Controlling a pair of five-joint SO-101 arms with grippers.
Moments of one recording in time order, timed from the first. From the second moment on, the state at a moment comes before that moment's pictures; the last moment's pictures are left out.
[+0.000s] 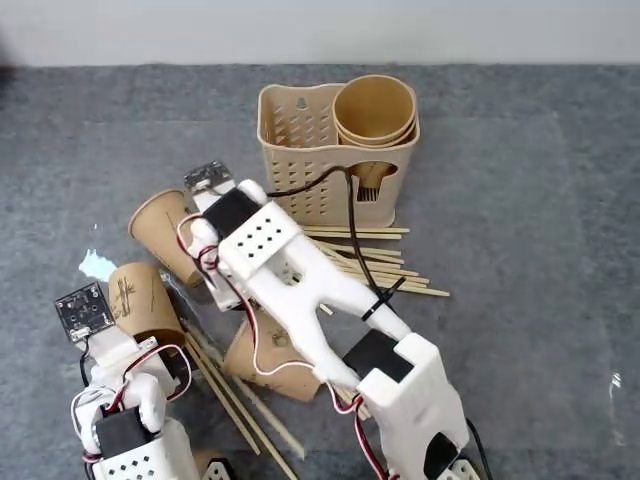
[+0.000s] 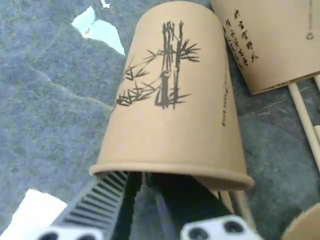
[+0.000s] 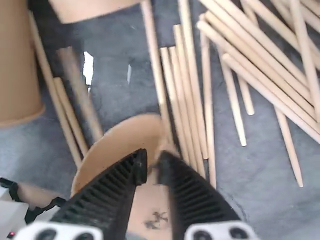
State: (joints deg) left arm -25.6 -103.3 97.5 73.5 16.3; right arm -48.4 27.3 -29.8 100.5 -18.4
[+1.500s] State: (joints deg) left arm -25.6 -103.3 97.5 73.5 16.3; right arm -55.6 10.3 -24.5 100.5 -16.3
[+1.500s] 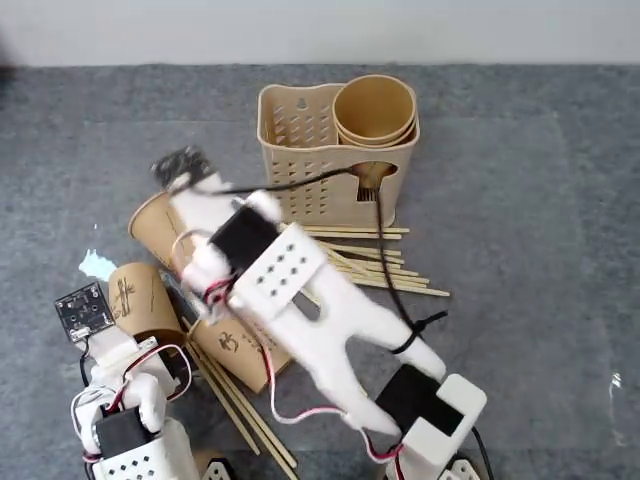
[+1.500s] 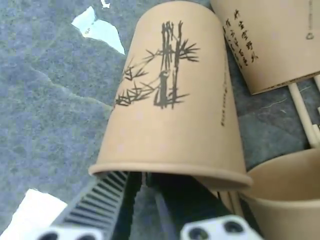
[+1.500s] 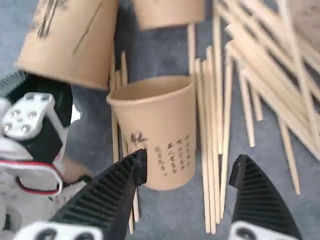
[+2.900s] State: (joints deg) left arm -25.6 -103.3 97.5 73.5 16.3; right arm -60.4 2.7 13.5 74.4 -12.8
